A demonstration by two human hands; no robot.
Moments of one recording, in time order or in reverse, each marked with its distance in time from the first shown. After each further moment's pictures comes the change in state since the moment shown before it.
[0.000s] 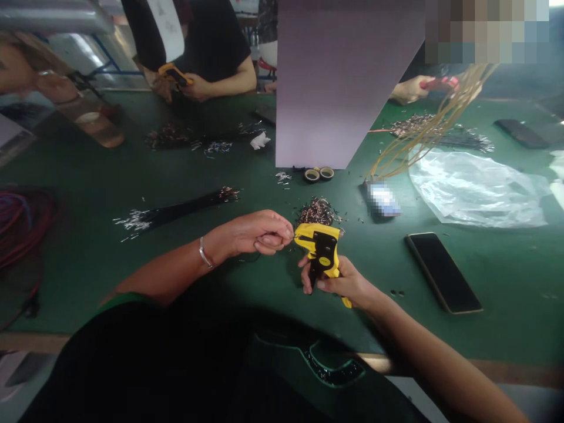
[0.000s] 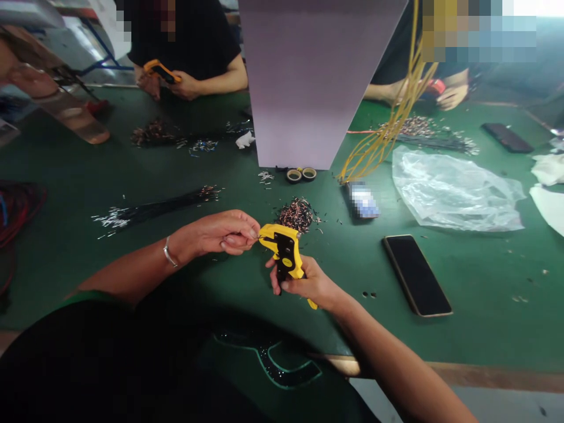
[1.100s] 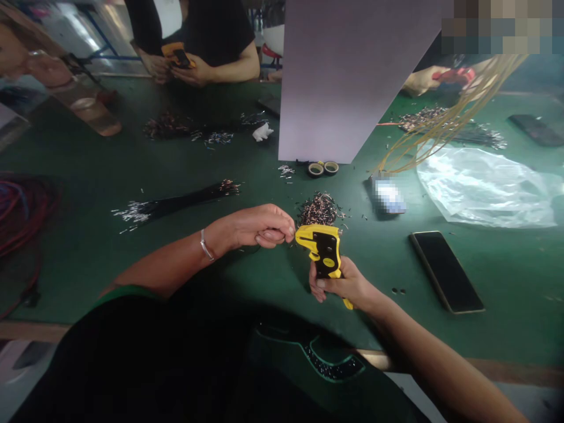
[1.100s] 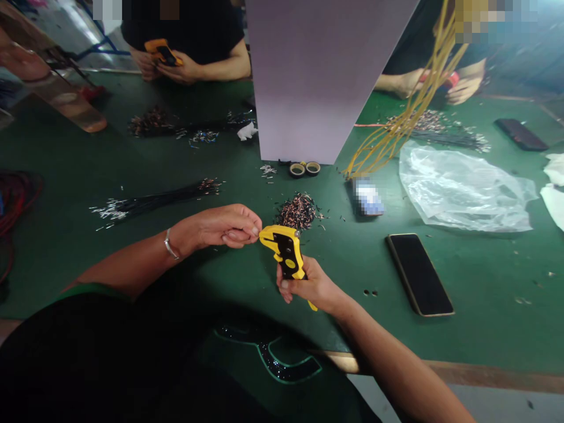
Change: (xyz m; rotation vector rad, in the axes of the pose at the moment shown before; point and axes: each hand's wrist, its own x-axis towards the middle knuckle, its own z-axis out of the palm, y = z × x) left_hand 0.004 0.000 -0.007 0.115 -0.003 0.002; right_hand -0.007 0.004 0.006 0.052 0.092 0.083
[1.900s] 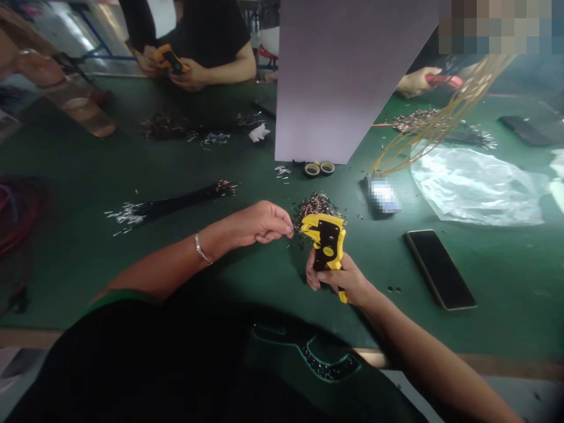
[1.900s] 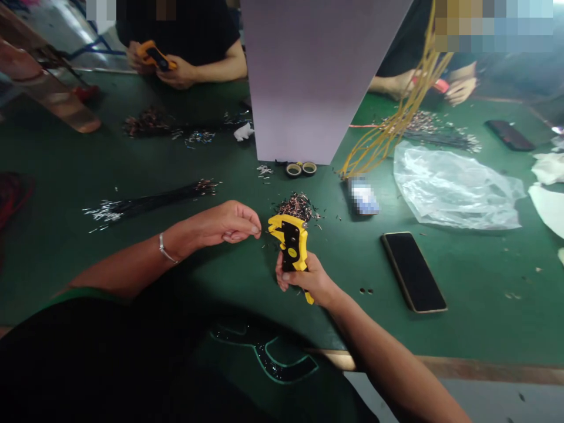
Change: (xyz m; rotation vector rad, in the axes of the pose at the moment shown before) left_hand 0.003 -0.002 0.006 0.159 0.233 0.140; right_hand 0.008 0.005 -0.005 0.121 0.086 -0.066
